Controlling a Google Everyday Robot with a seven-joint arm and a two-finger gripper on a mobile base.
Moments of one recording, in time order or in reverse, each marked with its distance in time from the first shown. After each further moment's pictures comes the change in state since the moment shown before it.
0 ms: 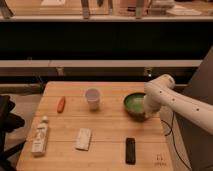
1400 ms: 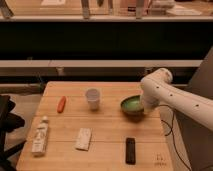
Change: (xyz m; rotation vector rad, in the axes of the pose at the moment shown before) arm -0.016 -0.008 -0.032 0.014 0.035 -0.105
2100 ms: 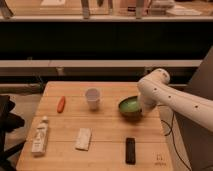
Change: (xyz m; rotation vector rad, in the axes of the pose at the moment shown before) arm -0.012 -0.001 -0.008 0.014 0.011 -0.053
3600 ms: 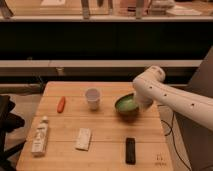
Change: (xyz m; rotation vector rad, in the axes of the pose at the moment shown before) arm -0.014 -0.013 -0.013 0.015 0.024 -0.081
